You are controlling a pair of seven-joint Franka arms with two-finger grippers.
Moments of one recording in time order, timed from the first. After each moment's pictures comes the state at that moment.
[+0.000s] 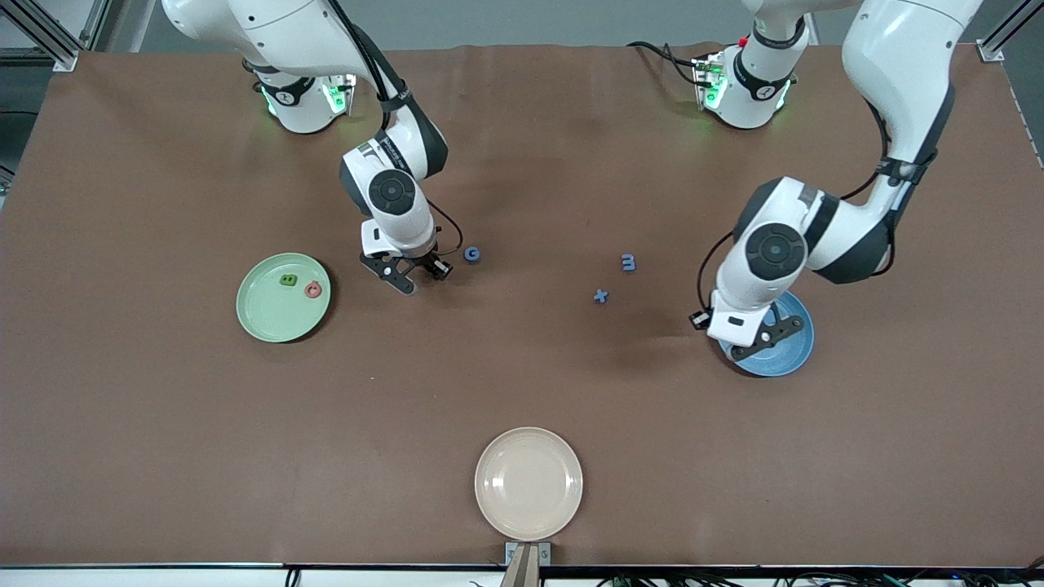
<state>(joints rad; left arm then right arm) 0.17 0.44 -0.51 -1.95 0.40 2.22 -0.93 0.72 0.43 -0.08 -2.20 0.06 2.55 1.22</state>
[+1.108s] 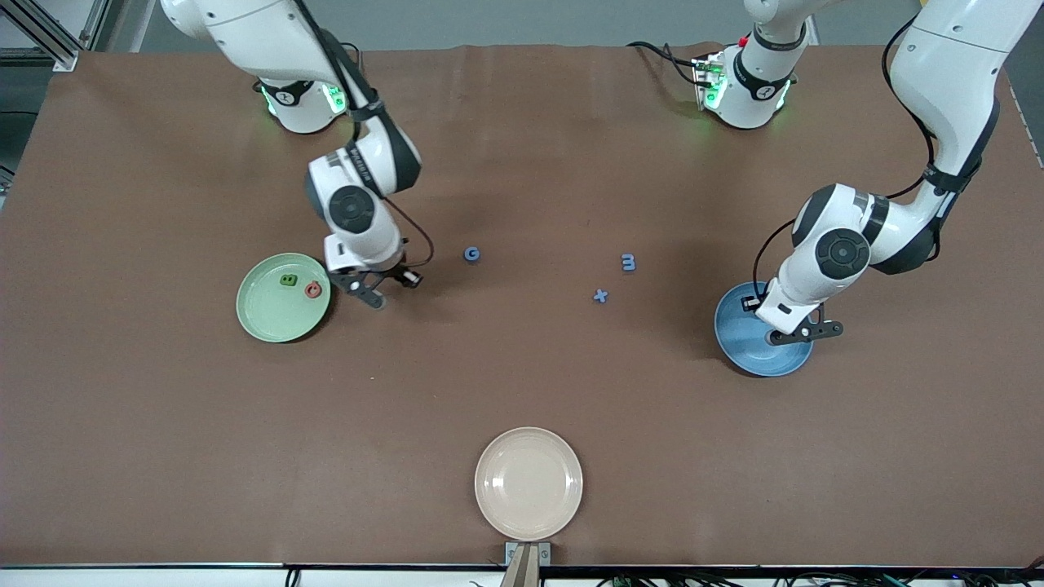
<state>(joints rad) 0.39 0.45 -0.51 -2.17 0.49 2.41 -0.60 0.57 0.35 -0.11 -2.20 0.06 2.44 0.97</state>
